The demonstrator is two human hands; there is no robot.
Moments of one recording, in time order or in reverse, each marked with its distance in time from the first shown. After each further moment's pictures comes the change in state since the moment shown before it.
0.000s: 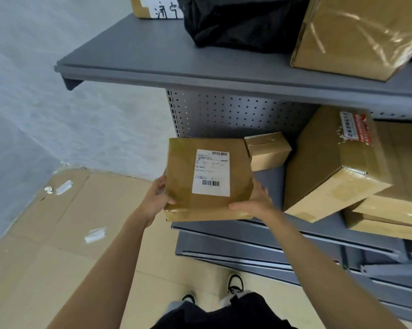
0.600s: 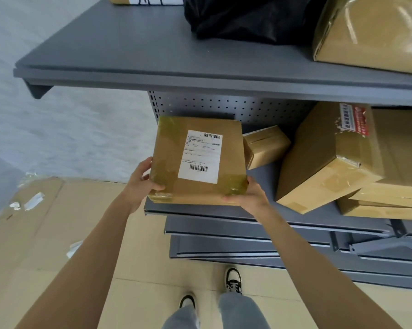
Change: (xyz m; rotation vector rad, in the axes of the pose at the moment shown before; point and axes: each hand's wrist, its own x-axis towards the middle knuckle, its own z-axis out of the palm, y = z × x) left_hand 0.065 0.024 -0.036 -0.025 -0.142 0.111; right_hand 0.008 -0.018 0.016 0.229 0.133 0.044
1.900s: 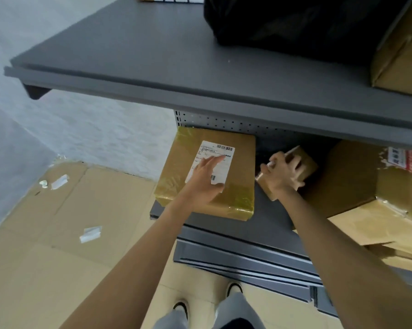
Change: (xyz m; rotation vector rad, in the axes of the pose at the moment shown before) left_hand 0.010 0.041 0.110 0.660 -0.058 0.254; right_hand 0.103 -0.039 -0.034 -0.522 0.346 -0.072
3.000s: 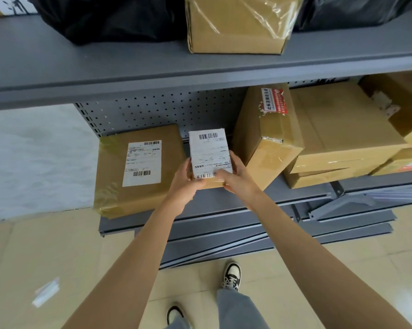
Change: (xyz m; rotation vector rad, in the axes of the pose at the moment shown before) left_hand -0.024 0.050 0.085 -0.447 -0.172 -0.090; right_hand -0.121 0.072 -0.058 1.050 -0.267 0.037
